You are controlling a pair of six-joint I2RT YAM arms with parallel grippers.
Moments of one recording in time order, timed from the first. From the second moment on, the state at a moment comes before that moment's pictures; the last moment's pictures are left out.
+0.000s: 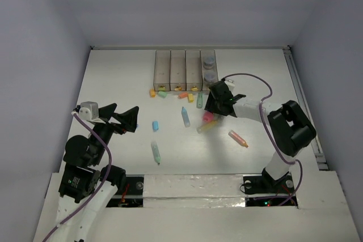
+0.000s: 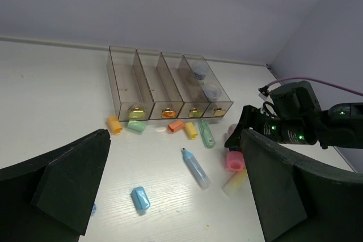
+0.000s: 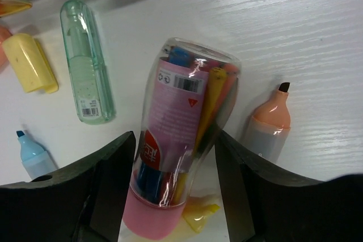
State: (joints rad) left arm -0.35 0.23 0.68 -0.35 -0.02 -0.35; right arm 0.57 1.72 0.99 -0.19 0.30 0.76
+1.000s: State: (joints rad) left arm -0.35 0.25 0.68 -0.36 -0.02 -0.35; right arm 0.58 1.59 1.24 -0.18 0.19 0.61
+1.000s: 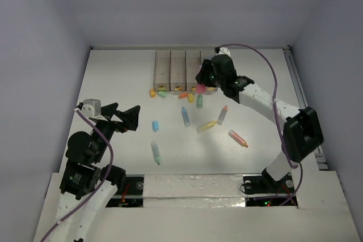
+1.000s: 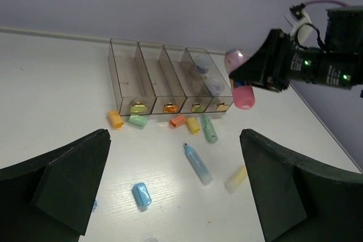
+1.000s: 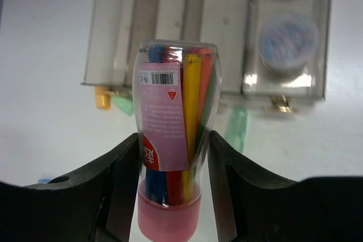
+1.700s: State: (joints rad) left arm -0.27 0.33 0.68 -0.36 0.00 -0.35; right arm 0.51 2.20 1.89 -0.23 0.20 0.38
